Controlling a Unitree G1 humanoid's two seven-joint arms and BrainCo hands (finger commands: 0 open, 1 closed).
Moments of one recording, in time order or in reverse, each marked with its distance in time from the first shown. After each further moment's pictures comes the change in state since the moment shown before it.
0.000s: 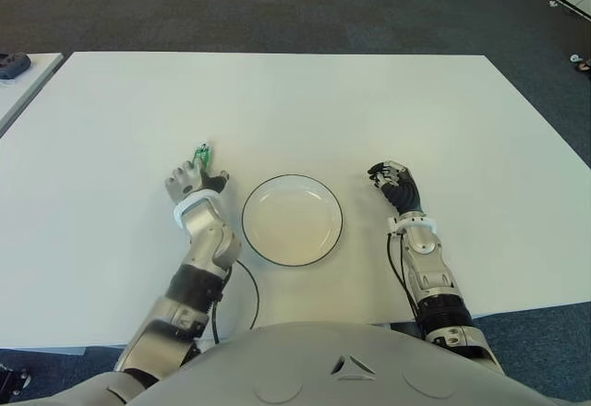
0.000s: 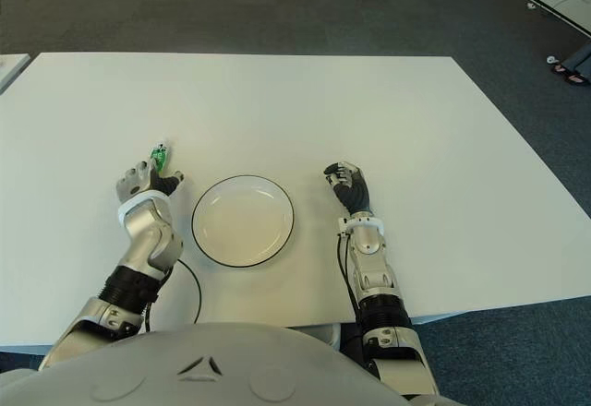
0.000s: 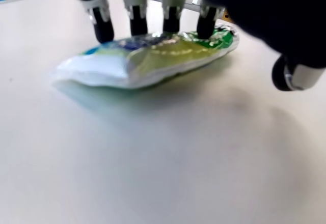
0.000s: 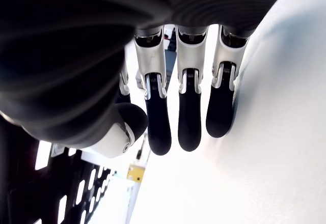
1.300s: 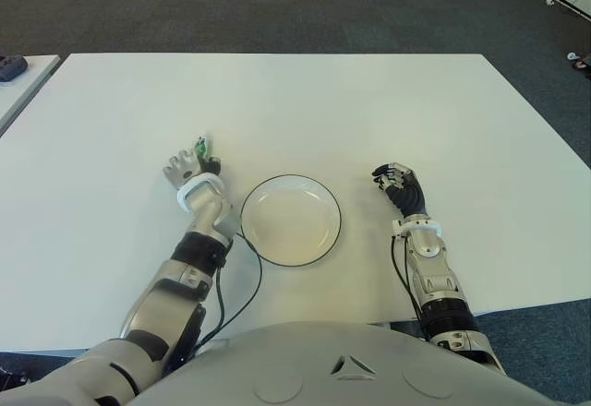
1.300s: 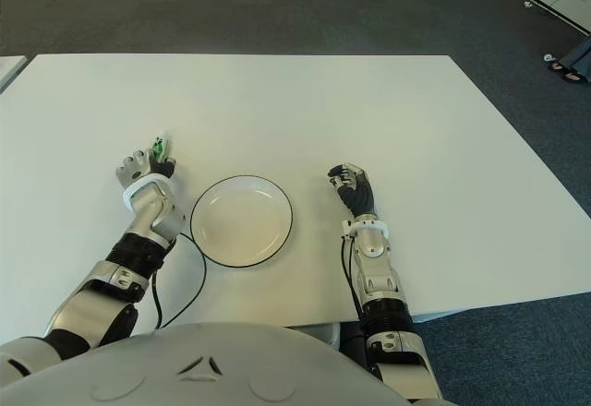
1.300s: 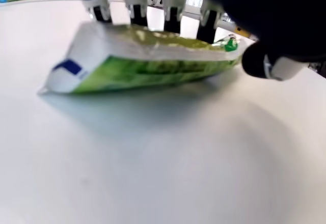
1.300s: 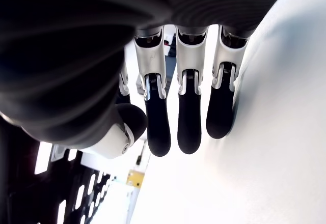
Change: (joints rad) left arm -0.173 0.000 0.049 0.261 -0.243 0.013 0.243; right arm 0.022 -0.013 -0.012 -0.015 0.002 -0.012 0.007
